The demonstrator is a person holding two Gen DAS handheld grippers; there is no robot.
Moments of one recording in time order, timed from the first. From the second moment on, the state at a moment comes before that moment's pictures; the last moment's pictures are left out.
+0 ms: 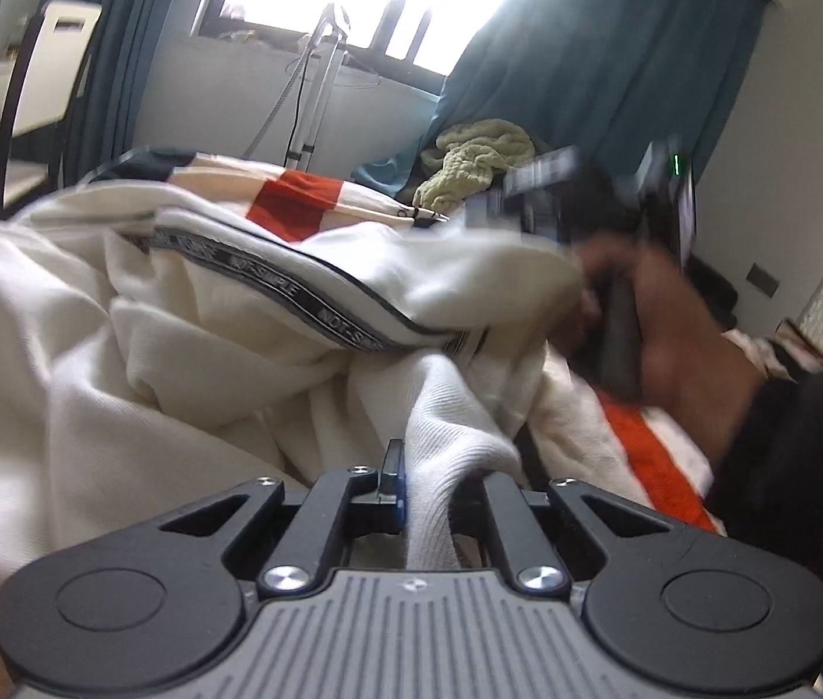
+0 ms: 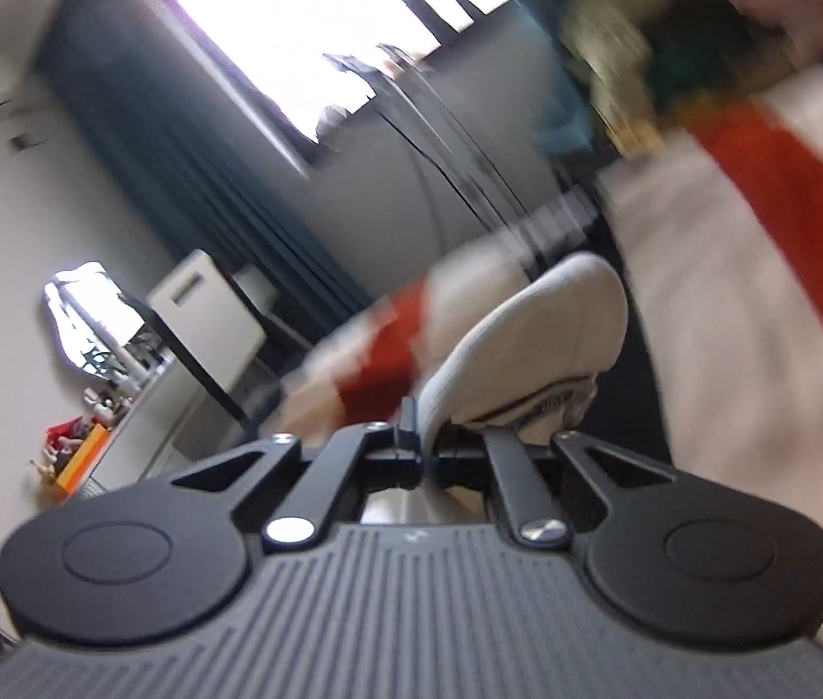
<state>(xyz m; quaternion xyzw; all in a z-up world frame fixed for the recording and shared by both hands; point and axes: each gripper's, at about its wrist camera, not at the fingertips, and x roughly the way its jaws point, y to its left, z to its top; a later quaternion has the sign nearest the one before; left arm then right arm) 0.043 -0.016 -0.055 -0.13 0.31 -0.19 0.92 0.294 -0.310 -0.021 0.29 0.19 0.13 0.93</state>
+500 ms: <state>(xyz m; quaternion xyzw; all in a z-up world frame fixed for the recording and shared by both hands) 0.051 -0.042 -0.079 -0.07 0.30 -0.21 0.93 0.351 -0.464 -0.116 0.35 0.23 -0.05 0.91</state>
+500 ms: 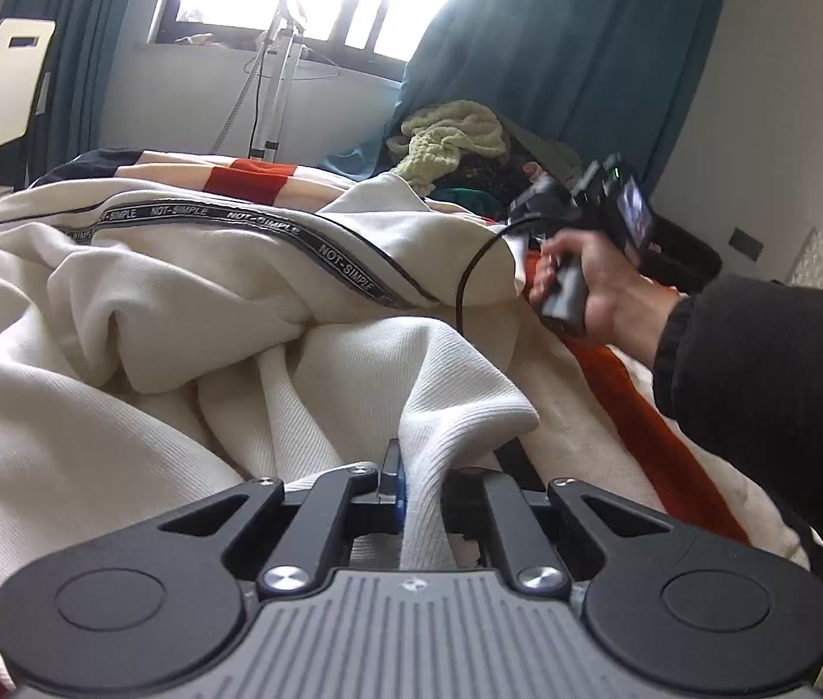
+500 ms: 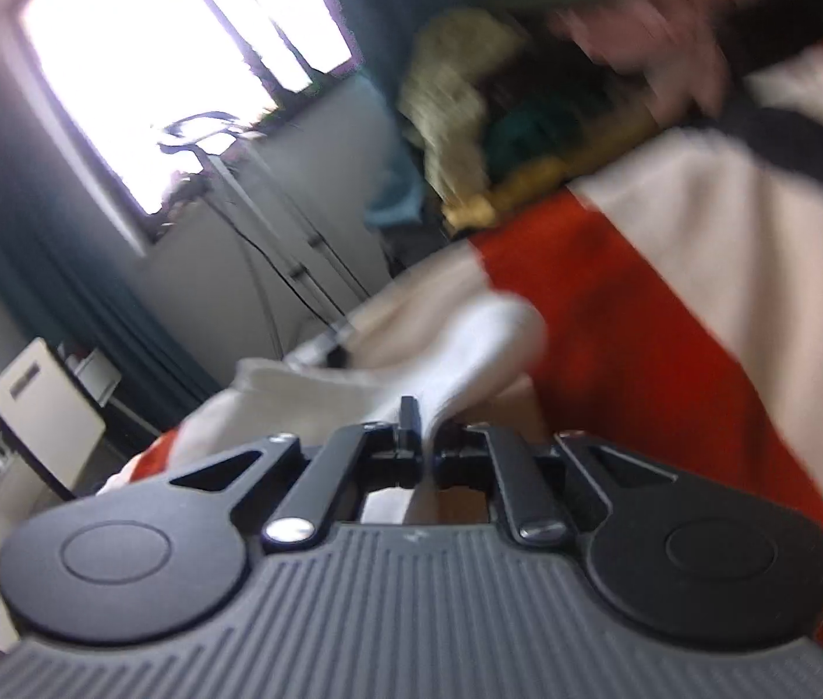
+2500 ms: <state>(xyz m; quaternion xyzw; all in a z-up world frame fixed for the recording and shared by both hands) 0.022 0.042 -0.031 -0.21 0.34 -0.20 0.89 -0.024 -0.503 -0.073 0.49 0.11 -0.23 0.83</state>
